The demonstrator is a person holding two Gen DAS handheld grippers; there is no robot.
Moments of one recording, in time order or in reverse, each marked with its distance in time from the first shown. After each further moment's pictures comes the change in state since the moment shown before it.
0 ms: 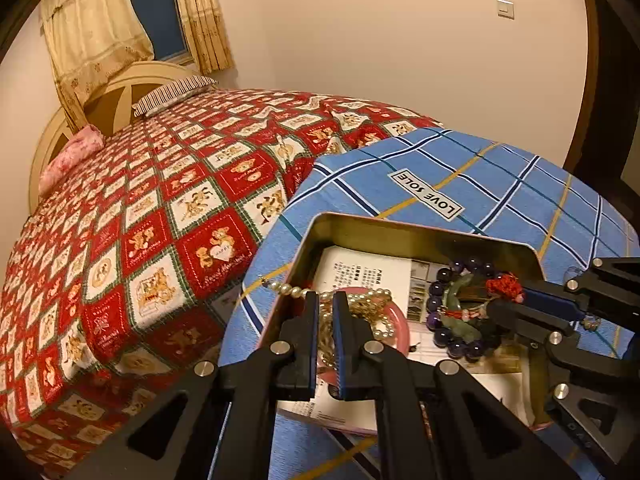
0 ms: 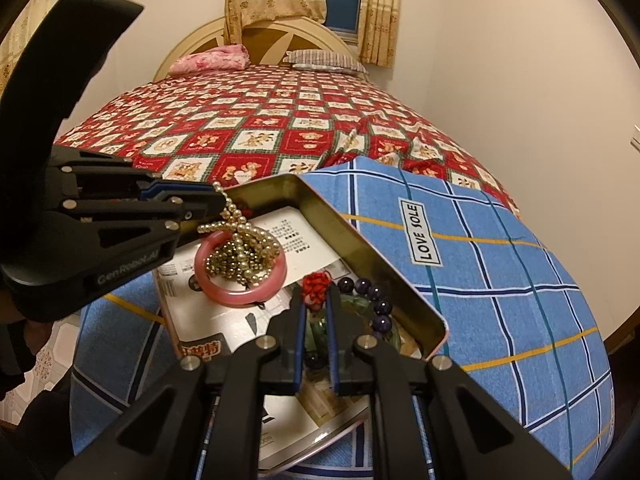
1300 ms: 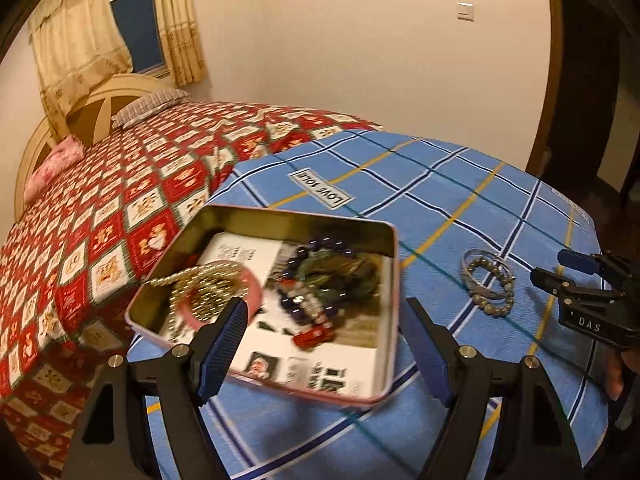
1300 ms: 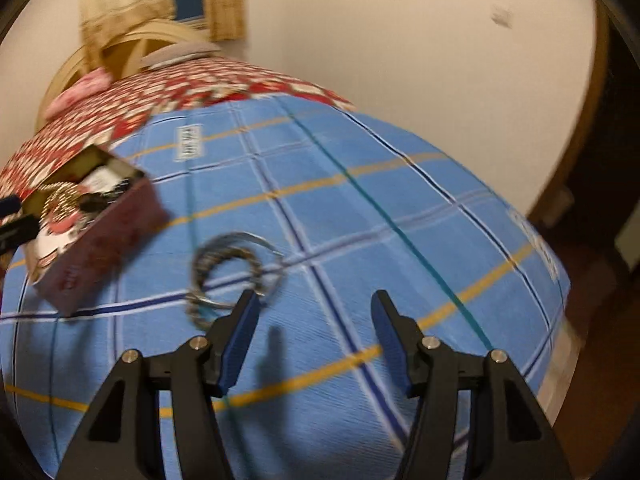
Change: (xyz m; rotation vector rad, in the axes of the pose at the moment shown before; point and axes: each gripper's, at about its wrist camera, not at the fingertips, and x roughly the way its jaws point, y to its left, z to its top) left arm -0.047 -0.111 -0.024 0.033 -0.040 -0.068; right arm -0.078 -0.148 -0.124 0.393 0.119 -0.299
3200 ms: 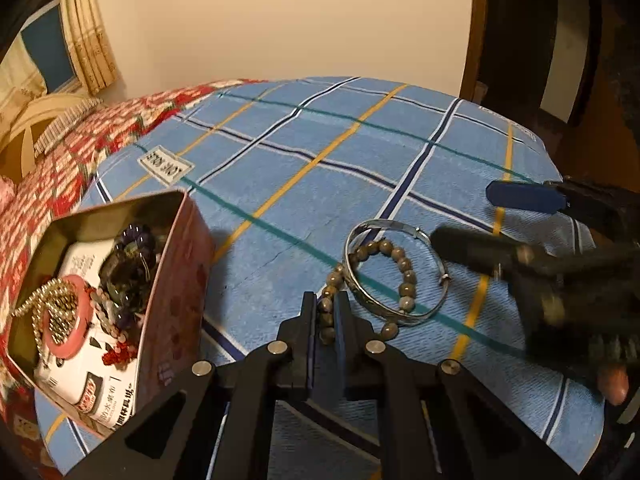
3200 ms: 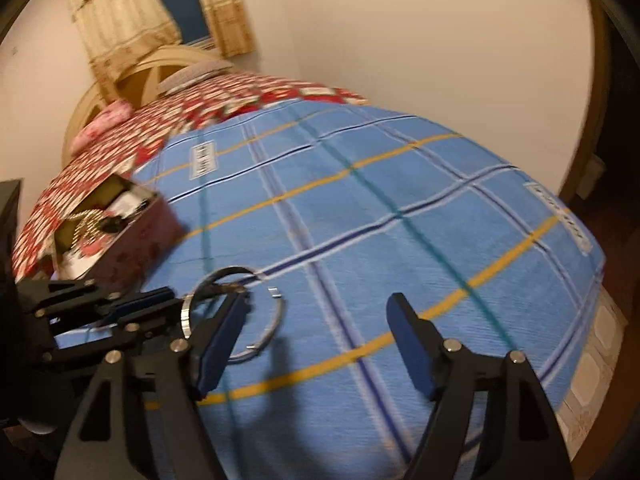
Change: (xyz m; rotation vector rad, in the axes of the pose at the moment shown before) left arm 0.062 -0.106 -0.012 0.179 0.135 -0.200; right arm -0.006 -0.018 -0.006 0.058 -0.019 0.207
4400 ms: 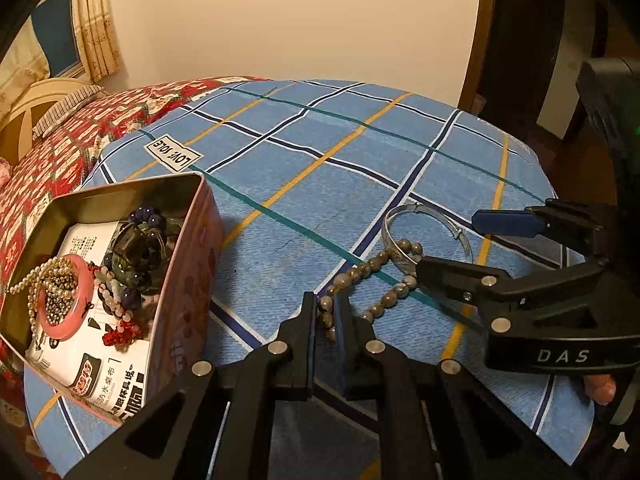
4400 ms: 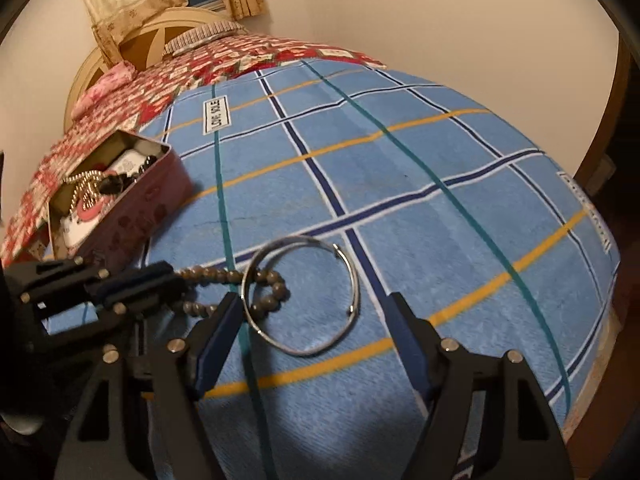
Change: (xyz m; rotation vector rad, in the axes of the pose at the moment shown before) left arm -0.015 0.011 -0.010 -0.041 -0.023 -0.035; right arm 0.017 0.014 -0.005 -0.032 0.135 -0.026
